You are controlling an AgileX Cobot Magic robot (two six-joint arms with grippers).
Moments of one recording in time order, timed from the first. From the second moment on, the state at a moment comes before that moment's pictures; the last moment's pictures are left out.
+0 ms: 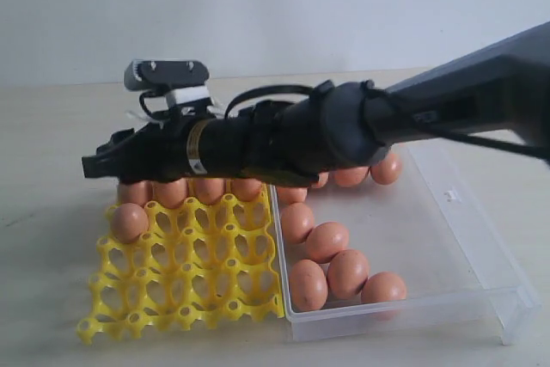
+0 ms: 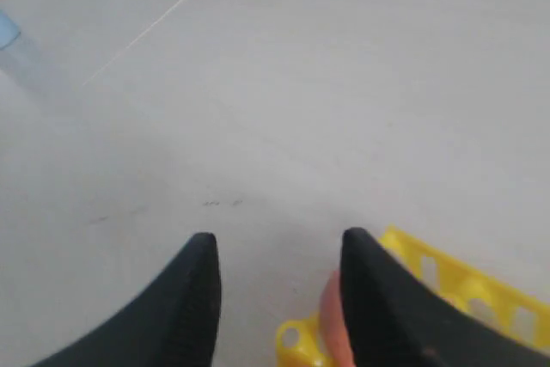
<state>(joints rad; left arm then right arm) 0.05 0.01 0.00 -0.05 0.37 -0.03 0.80 2.12 -1.34 -0.70 -0.33 1.03</state>
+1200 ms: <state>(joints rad) 0.05 0.01 0.00 -0.05 0.37 -0.03 0.56 1.74 -0.82 0.03 0.21 0.43</state>
